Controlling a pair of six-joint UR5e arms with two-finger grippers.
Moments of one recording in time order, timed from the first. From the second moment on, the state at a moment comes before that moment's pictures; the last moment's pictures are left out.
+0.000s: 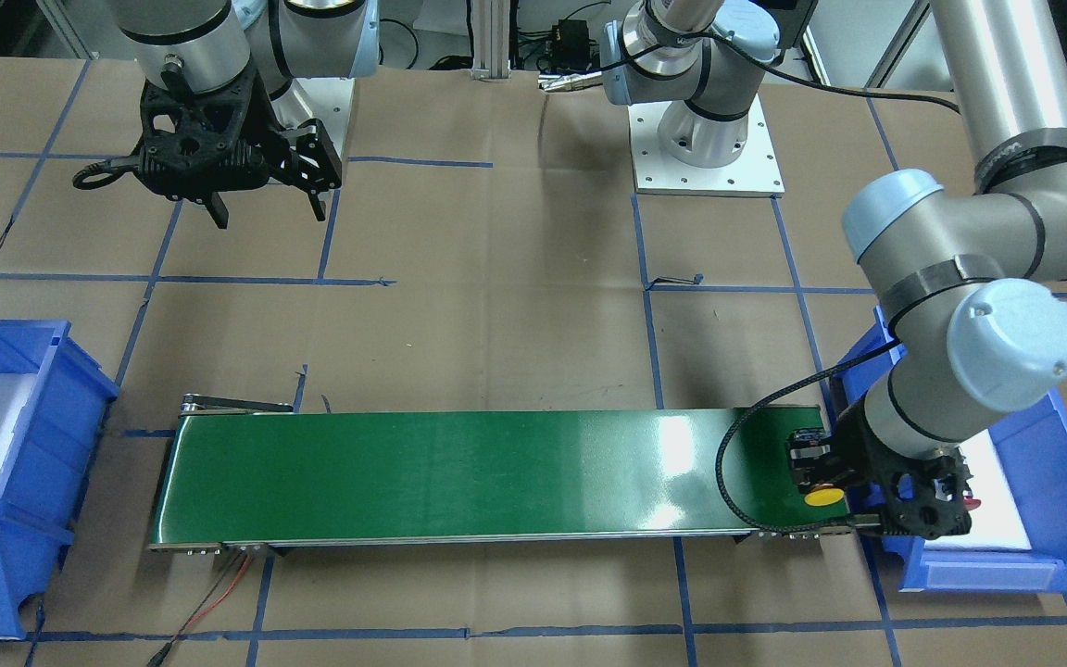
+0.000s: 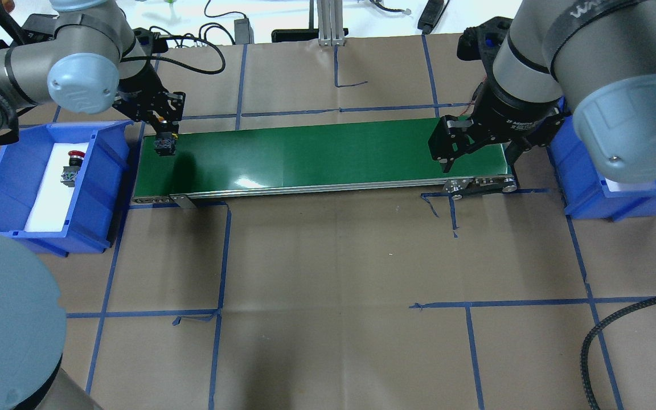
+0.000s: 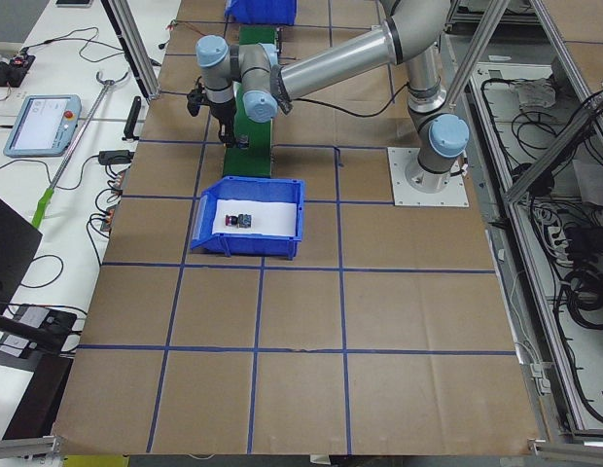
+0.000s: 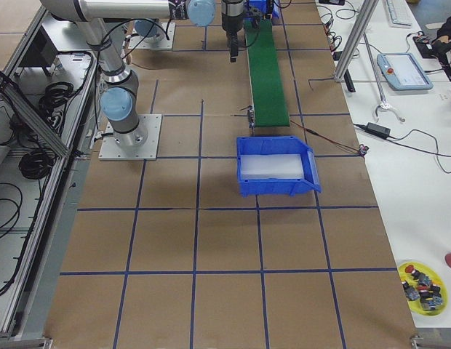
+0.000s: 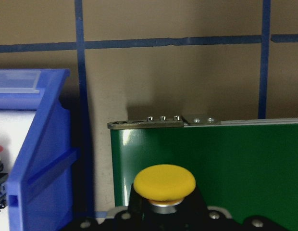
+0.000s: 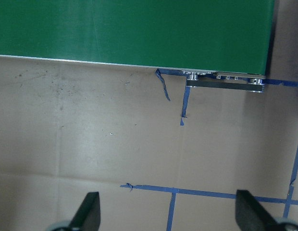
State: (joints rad) left arm -1.44 -2.04 -1.49 -1.19 1.60 0.13; right arm 1.64 -1.65 1.70 -1.64 -1.54 -0.03
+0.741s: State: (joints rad) left arm -1.46 -2.03 -1.60 -1.07 1.60 0.11; right arm 1.64 -1.65 1.70 -1.64 -1.54 -0.03
